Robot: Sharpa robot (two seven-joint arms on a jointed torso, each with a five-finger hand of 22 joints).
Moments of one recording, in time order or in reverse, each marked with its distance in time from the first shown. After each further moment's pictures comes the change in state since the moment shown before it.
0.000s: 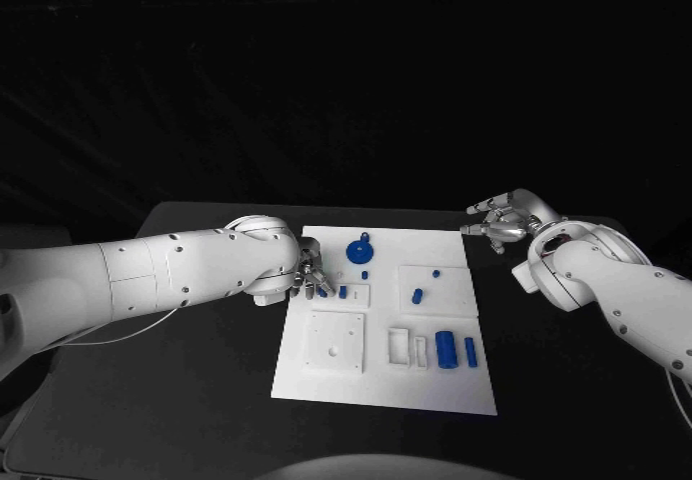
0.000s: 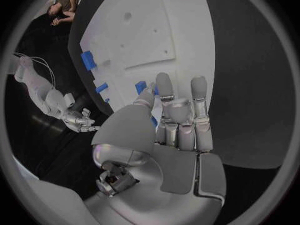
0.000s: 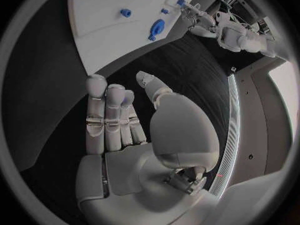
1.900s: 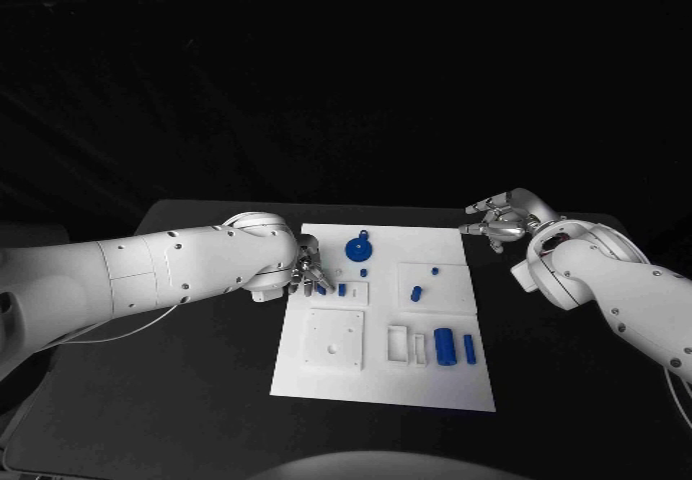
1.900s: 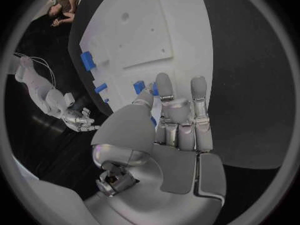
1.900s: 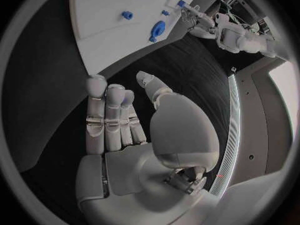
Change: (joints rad) left arm -0.006 0.005 0.007 -0.022 -0.006 0.022 0.016; left_hand 0.002 -0.011 -0.017 0.036 -0.007 0.027 -0.016 0.004 0.012 -0.003 -0.003 0.000 0.000 0.000 0.000 0.000 0.014 0.000 0.000 0.000 -0.004 0.005; right arm -0.006 -0.002 0.000 0.000 0.000 0.003 0.000; right_hand 0.000 0.000 -0.003 0.003 0.004 0.000 0.000 0.000 0.000 -0.001 0.001 0.000 -0.001 0.000 0.000 0.000 0.000 0.000 0.000 0.000 0.000 0.000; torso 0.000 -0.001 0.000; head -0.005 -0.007
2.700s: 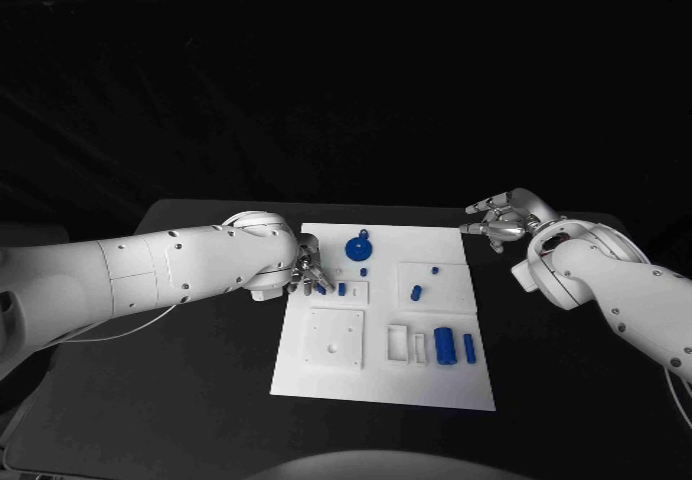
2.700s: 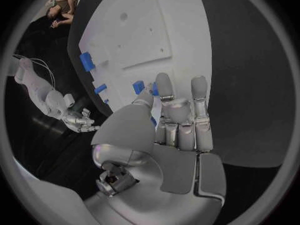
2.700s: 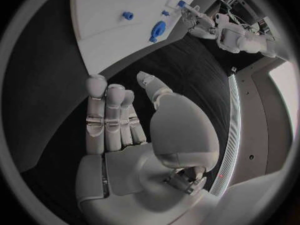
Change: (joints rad) left arm 0.000 0.001 0.000 0.000 -0.017 0.002 0.001; left_hand 0.000 0.000 0.000 0.000 -0.041 0.006 -0.002 -0.004 -0.010 0.000 0.000 0.000 0.000 0.000 0.000 0.000 -0.005 0.000 0.000 0.007 -0.004 0.000; right arm -0.001 0.000 0.000 -0.002 0.000 0.001 0.000; right_hand -0.004 0.004 -0.007 0.007 0.004 0.000 0.000 0.000 0.000 0.000 0.000 0.000 0.000 0.000 0.000 0.000 -0.001 0.000 0.000 0.000 -0.004 0.000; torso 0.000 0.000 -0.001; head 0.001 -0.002
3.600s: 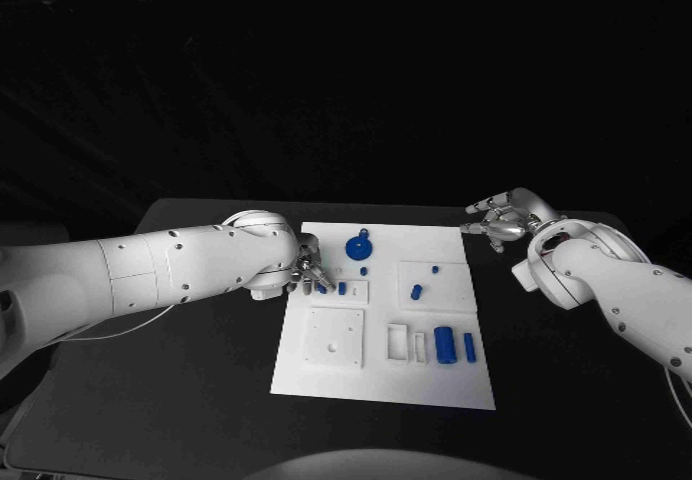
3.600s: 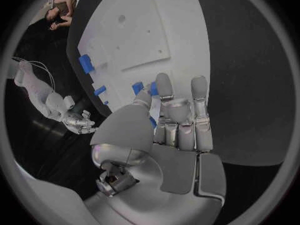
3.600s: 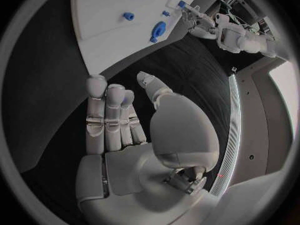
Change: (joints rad) left arm 0.000 -0.001 0.000 0.002 -0.014 0.008 -0.001; left_hand -0.024 -0.024 -0.009 0.017 0.064 0.025 -0.024 -0.008 -0.007 0.000 0.000 0.000 0.001 0.000 0.000 -0.004 -0.007 0.000 0.000 0.000 0.000 0.001; right arm -0.001 0.000 0.000 -0.001 0.001 0.001 0.000; right_hand 0.000 0.000 -0.003 0.003 0.000 0.000 0.000 0.000 0.000 0.000 0.000 0.000 0.000 0.000 0.000 0.000 0.000 0.000 0.000 0.000 0.000 0.000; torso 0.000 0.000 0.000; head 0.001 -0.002
